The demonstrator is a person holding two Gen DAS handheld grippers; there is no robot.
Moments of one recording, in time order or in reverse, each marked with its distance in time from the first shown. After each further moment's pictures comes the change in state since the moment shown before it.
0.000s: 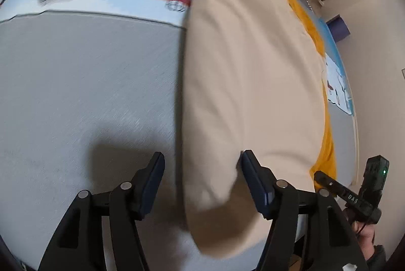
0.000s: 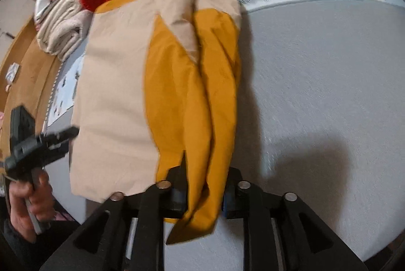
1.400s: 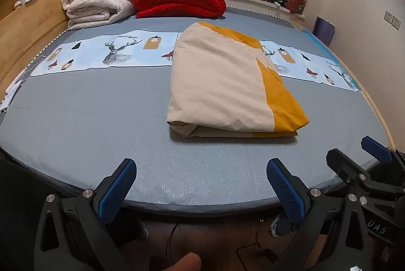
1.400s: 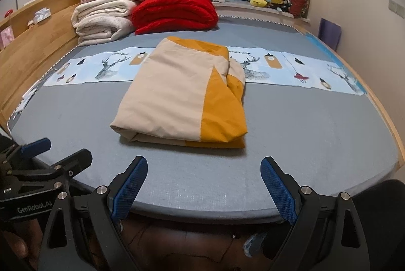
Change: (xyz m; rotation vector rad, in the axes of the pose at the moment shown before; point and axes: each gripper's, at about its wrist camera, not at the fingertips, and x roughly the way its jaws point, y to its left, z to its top) left arm -0.113 -0.134 -0.205 0.233 -0.431 0.294; right arm -0.155 0.123 -0.194 -0.390 -0.448 -0.264
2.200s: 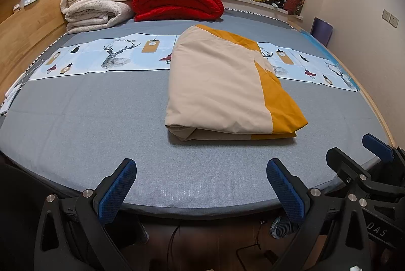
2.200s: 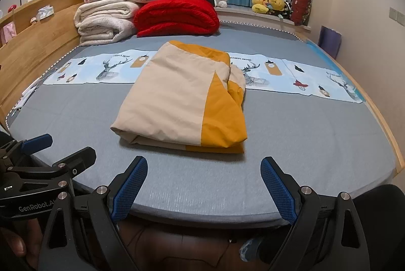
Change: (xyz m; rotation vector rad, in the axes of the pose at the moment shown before) left arm -0.006 -0.006 -0.002 0.012 -0.009 0.003; right arm -0.001 0.002 0.001 -0.010 -0.022 -0.007
